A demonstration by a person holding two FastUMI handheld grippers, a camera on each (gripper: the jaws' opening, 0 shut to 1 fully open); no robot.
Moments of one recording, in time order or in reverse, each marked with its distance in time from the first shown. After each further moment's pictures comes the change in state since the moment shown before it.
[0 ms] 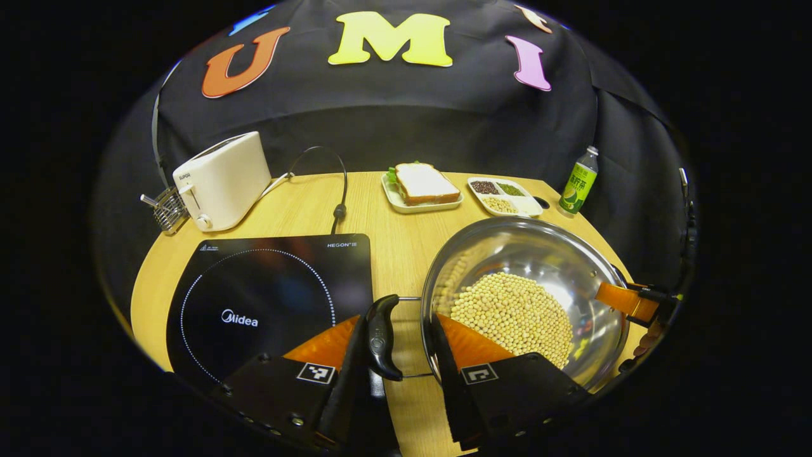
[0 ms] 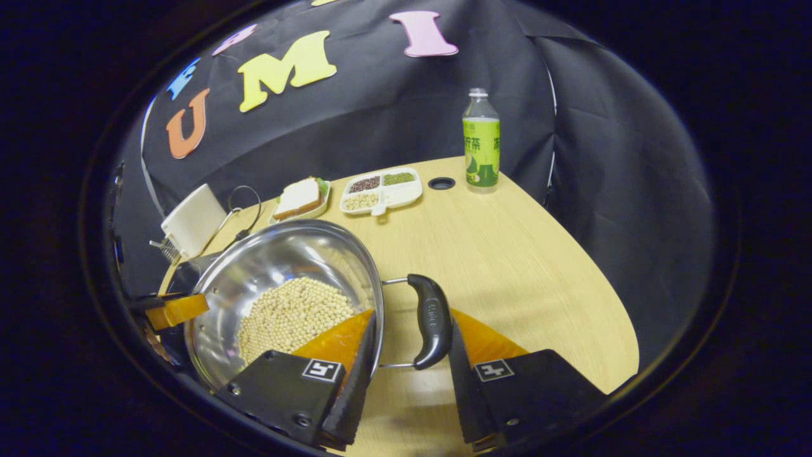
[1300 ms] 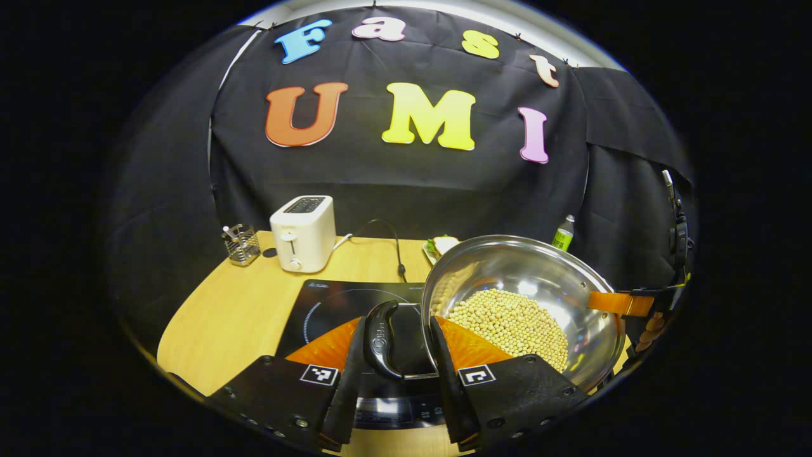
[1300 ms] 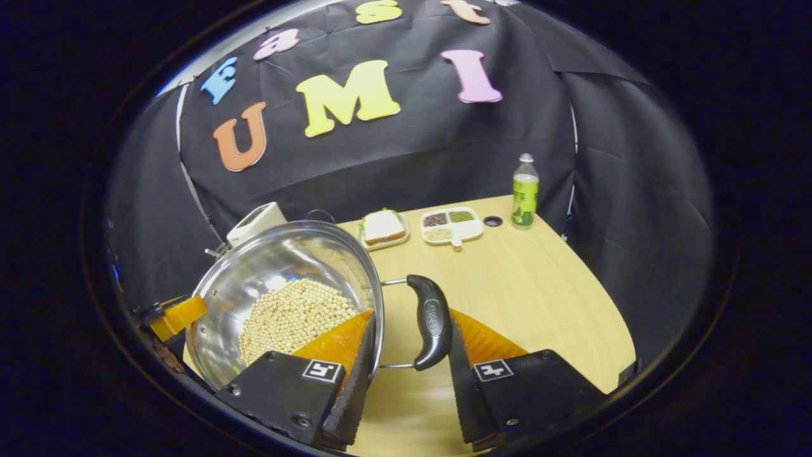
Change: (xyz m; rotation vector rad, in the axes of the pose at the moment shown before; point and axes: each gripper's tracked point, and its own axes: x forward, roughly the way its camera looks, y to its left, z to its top) left arm -0.181 0.116 0.036 -0.073 -0.311 0.064; right arm -0.142 0.153 0.020 -0.054 -0.106 0.123
